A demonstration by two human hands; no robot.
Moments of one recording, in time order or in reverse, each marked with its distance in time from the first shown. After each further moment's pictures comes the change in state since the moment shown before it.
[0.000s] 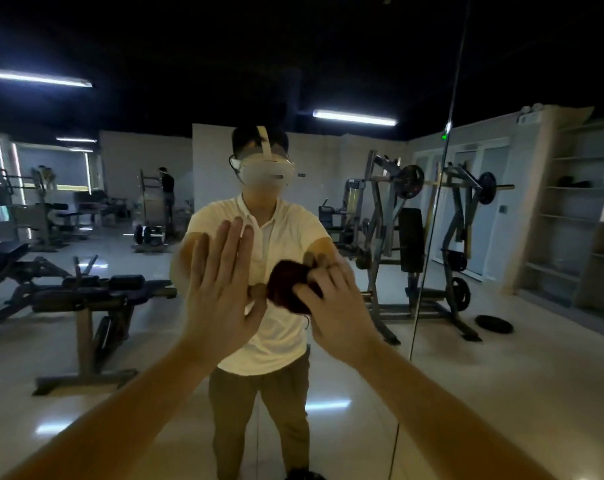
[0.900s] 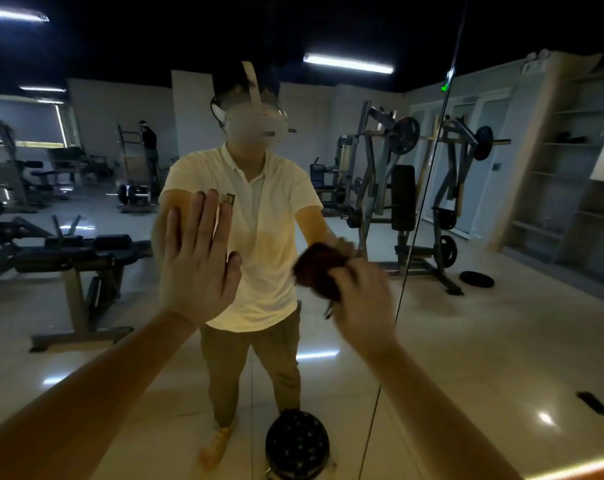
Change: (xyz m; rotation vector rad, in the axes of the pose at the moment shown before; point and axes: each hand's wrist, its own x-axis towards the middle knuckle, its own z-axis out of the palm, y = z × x) left_hand -0.035 -0.010 0.032 0.040 -0.048 0.039; right_hand -0.089 0.004 0.017 0.100 0.078 0.335
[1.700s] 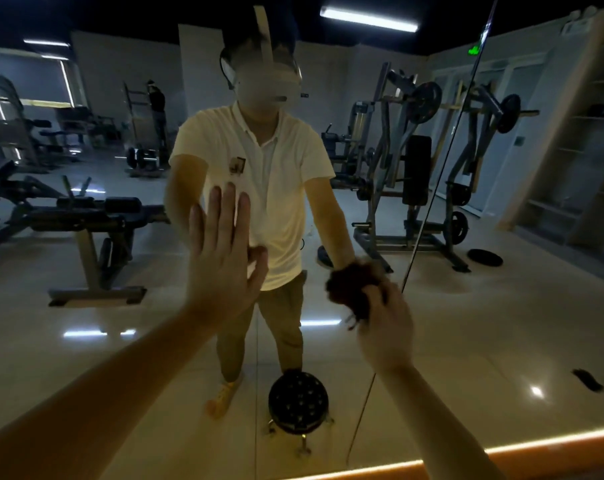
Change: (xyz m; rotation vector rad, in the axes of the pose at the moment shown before) left_hand -0.042 0.043 -0.001 -0.025 -0.085 -0.095; right_hand -0.096 0.022 0.014 0.043 -0.195 0.322
